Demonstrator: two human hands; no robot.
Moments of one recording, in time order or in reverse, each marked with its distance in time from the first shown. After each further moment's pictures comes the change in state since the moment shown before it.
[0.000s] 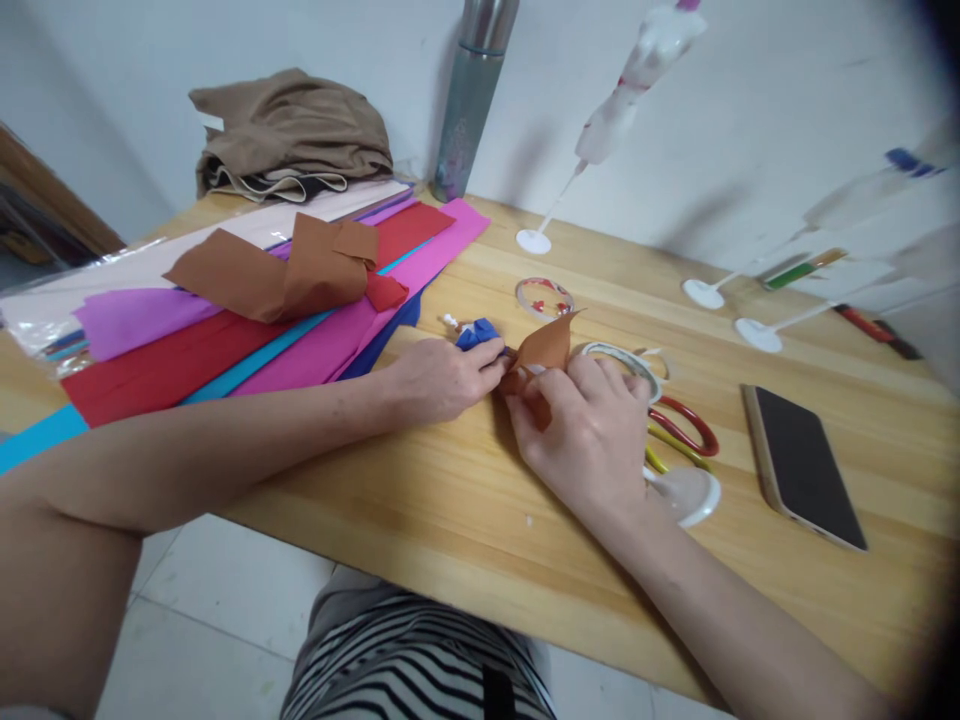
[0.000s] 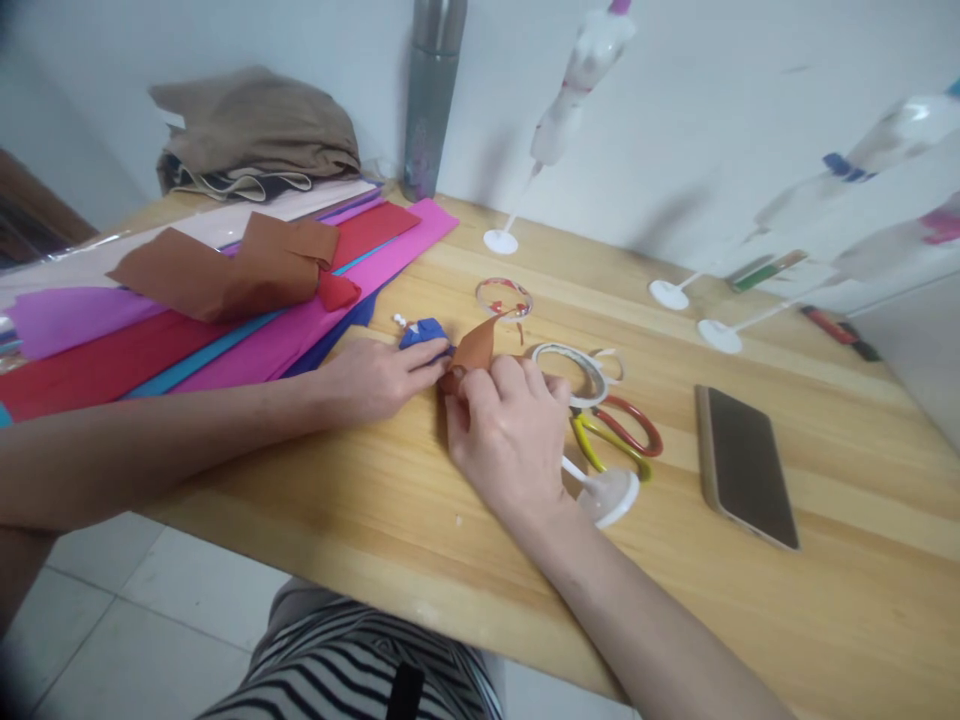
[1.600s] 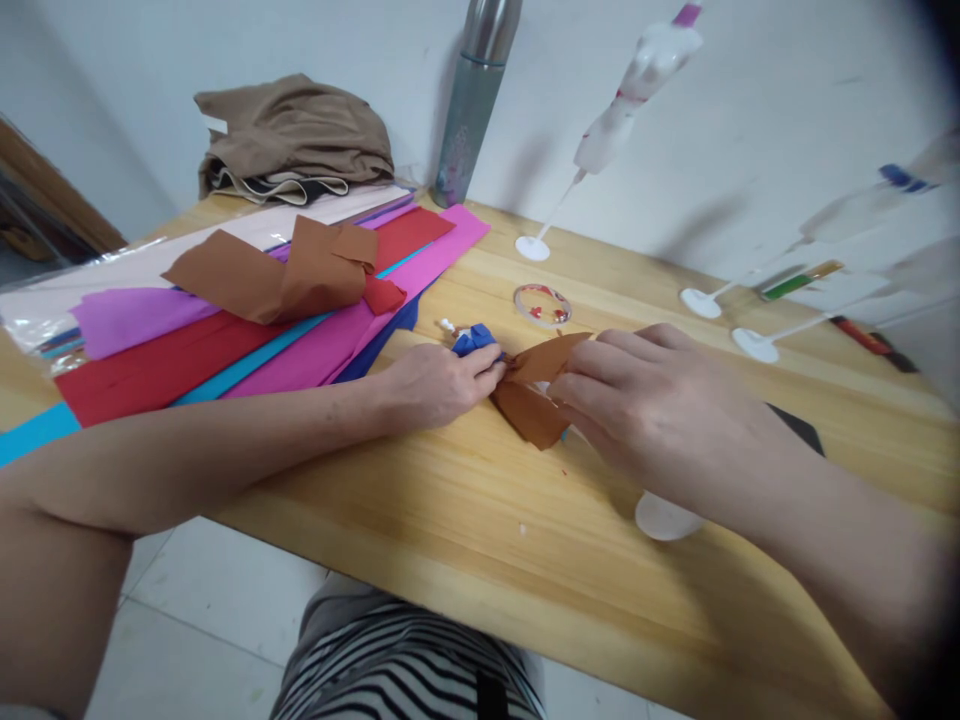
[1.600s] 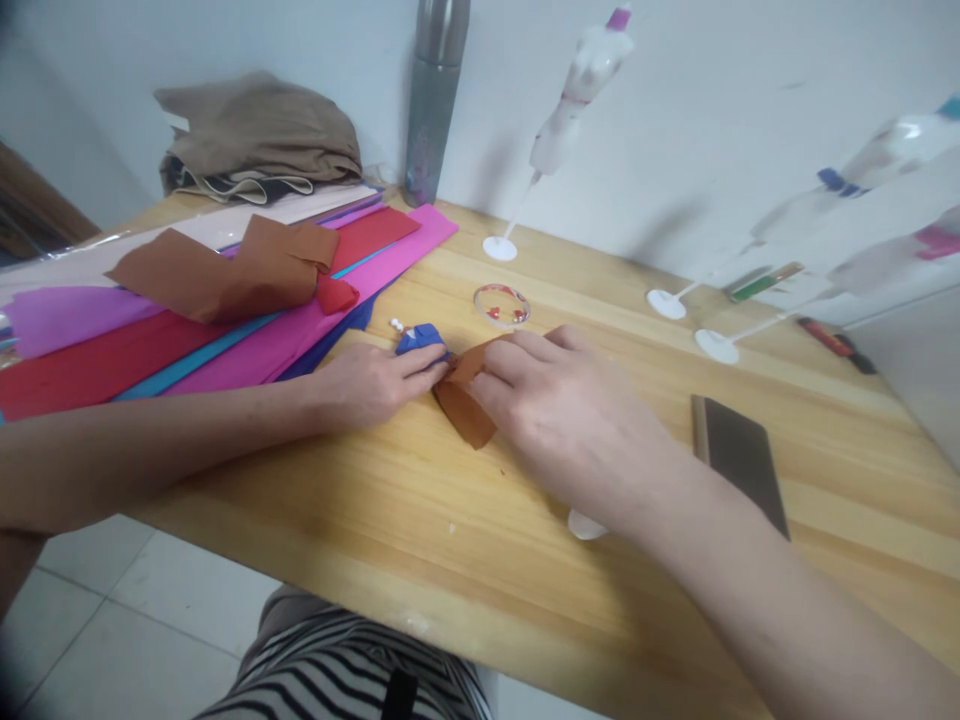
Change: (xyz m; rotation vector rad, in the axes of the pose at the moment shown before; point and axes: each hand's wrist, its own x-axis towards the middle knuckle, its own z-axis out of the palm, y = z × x) left_hand -0.001 0.001 0.002 0.079 0.033 0.029; right_hand 0.049 0.052 -0.057 0.002 -0.199 -0.677
